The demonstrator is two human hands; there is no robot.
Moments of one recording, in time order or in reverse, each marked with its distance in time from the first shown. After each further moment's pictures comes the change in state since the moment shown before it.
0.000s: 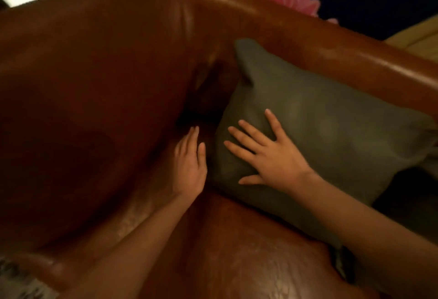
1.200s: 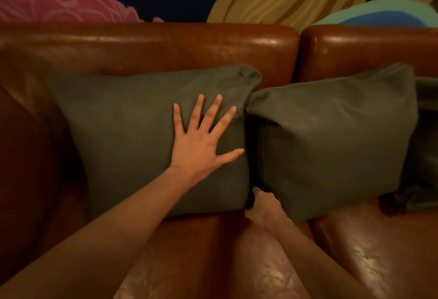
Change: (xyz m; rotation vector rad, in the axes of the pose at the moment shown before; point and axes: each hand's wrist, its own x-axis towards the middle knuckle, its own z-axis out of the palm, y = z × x) left_hand -0.030 0.219 0.112 0.646 -0.224 0.961; right_hand -0.222 -0.047 0.092 1.166 -0.573 1.432
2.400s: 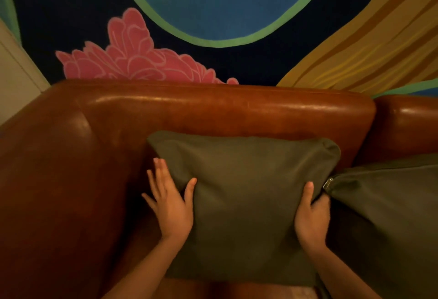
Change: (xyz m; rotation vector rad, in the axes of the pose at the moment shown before) left_hand -0.038 -0.172 0.011 -0.555 0.182 -0.865; right_hand 0.016 -0.154 -0.075 0.806 0.727 0.036
